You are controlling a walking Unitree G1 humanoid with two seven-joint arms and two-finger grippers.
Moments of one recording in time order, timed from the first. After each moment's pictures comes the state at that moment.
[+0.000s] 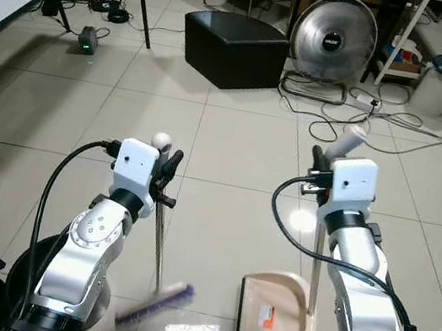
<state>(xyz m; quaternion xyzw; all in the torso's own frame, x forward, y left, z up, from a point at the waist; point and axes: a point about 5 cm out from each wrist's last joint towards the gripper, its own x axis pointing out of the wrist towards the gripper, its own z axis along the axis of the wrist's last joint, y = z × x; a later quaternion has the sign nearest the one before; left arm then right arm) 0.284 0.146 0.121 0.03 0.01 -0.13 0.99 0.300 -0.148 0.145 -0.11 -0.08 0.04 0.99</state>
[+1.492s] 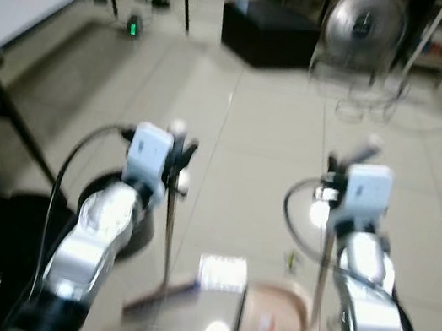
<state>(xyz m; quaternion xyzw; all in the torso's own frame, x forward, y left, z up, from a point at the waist) 0.297 0.134 0.134 0.05 0.00 -0.17 0.98 0.293 -0.156 0.138 -0.10 -0.07 0.01 0.99</state>
